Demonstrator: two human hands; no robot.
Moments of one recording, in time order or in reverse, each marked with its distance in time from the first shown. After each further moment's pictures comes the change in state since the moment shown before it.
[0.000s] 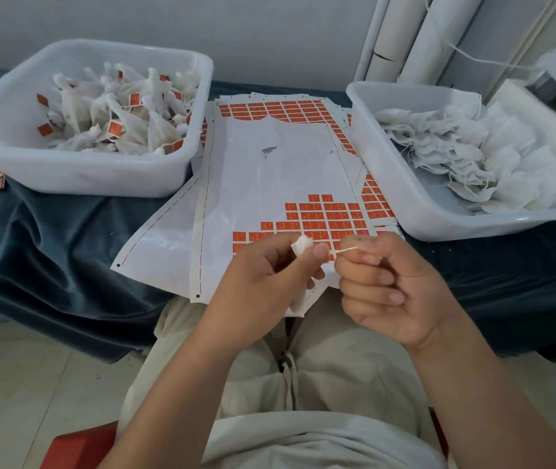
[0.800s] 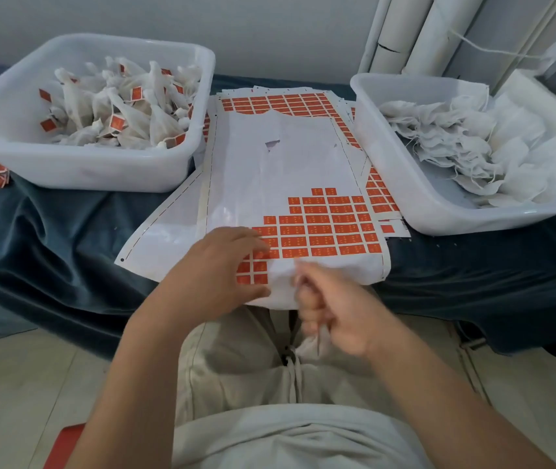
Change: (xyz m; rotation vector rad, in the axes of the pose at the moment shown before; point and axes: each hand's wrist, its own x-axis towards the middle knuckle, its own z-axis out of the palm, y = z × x) left_hand 0.019 -0.051 -0.068 1.018 -0.155 0.003; right_hand 0.036 0.062 -0.021 -0.391 0.570 0.150
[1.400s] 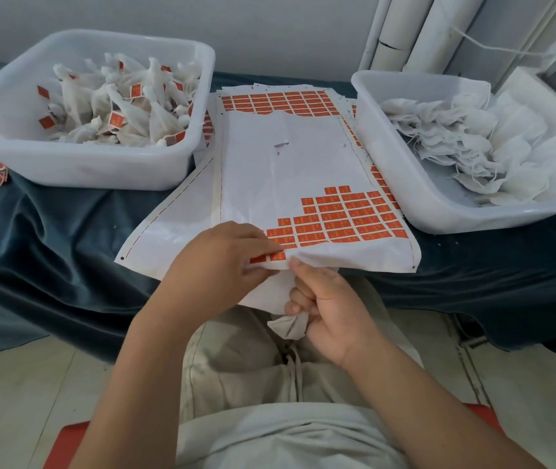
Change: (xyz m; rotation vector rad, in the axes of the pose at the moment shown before) left_hand 0.001 0.010 -0.004 -0.005 0.221 0.254; right_hand 0.017 0.030 0.016 0.482 0.024 -0.269
